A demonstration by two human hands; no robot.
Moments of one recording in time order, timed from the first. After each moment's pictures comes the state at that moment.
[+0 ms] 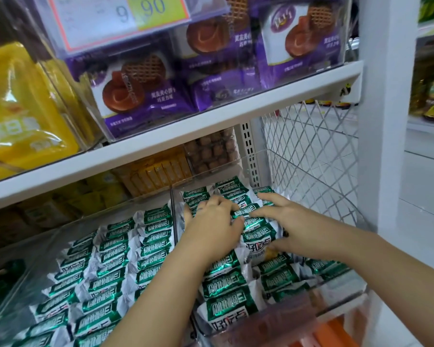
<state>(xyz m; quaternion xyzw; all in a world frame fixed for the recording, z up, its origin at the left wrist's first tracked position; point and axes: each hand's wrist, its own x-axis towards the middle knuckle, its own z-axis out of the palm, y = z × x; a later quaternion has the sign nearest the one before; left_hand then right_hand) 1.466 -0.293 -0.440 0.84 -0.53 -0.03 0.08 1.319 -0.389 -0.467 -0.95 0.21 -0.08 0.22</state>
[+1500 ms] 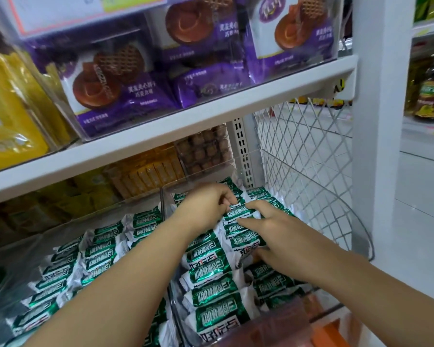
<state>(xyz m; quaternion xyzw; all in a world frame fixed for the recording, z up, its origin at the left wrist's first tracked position) 1.498 -0.334 -0.432 0.78 -0.60 -0.07 0.14 1.324 -0.368 -0.475 -0.96 0.23 -0.12 0.12</state>
